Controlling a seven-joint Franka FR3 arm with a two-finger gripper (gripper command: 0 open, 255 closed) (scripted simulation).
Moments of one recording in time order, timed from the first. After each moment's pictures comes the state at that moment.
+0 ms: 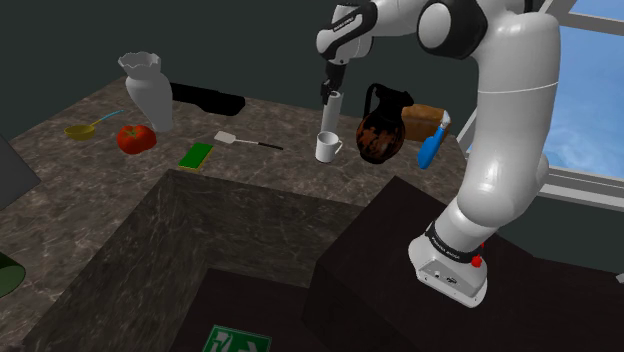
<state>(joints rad) -0.18 0.50 -0.25 -1.70 0.13 2.25 -0.62</state>
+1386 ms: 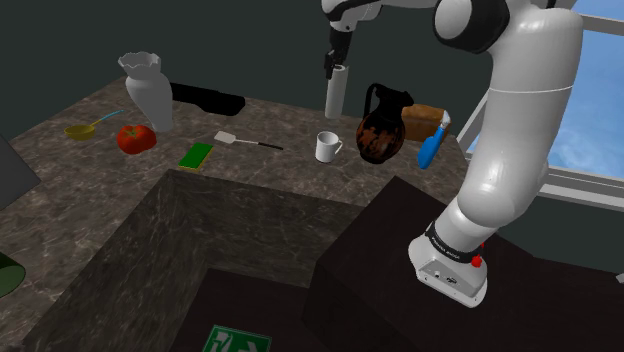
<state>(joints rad) -0.17 0.40 -0.26 -1.56 0.09 2.02 -0.60</state>
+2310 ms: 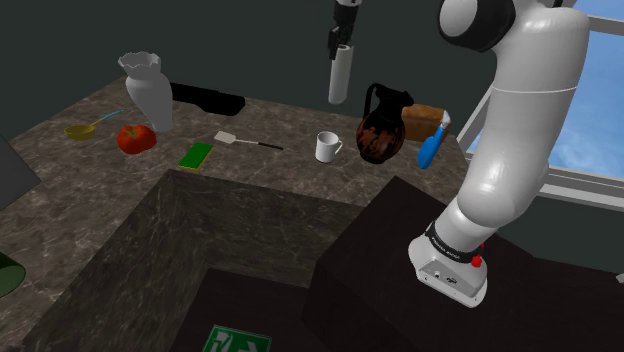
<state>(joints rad) -0.18 0.37 -0.27 -1.41 0.08 1.85 -0.59</state>
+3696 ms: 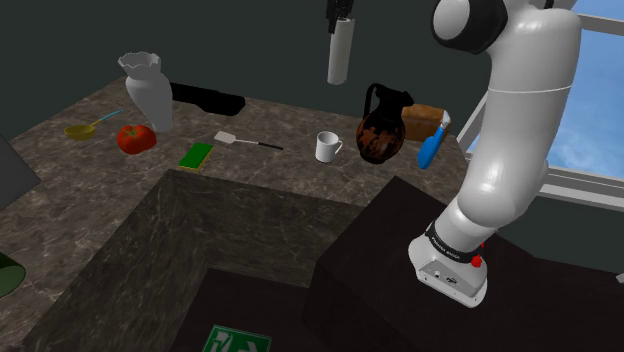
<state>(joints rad) -0.17 0.41 -0.26 -1.13 0.09 1.61 -0.56</state>
